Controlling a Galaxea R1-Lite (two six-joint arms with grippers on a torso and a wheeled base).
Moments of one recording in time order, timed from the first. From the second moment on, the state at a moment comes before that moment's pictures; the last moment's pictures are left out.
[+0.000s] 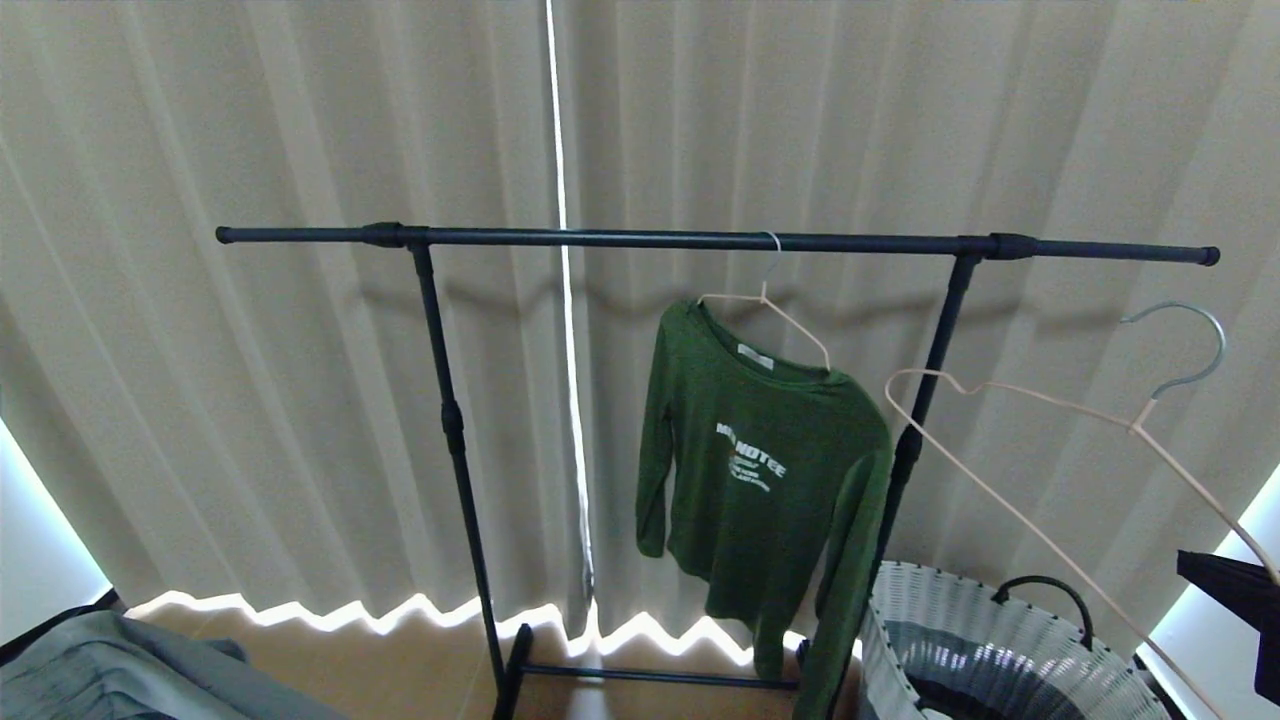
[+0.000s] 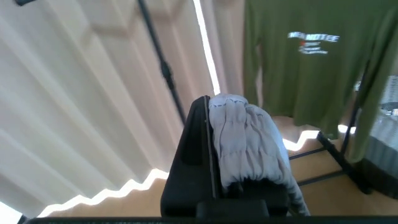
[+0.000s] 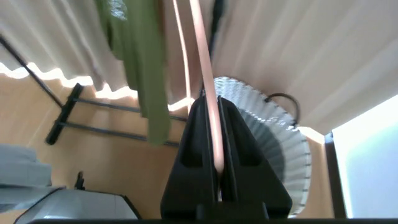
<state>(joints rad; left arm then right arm) -0.11 0.57 -0.18 -0.32 -0.11 0.26 0.00 0.96 -0.38 -0.12 0.02 -0.05</state>
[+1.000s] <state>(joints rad) -0.13 0.58 -0.20 -0.31 -0.11 0.26 0.08 1.00 -0.41 -0.32 0.06 -0.05</state>
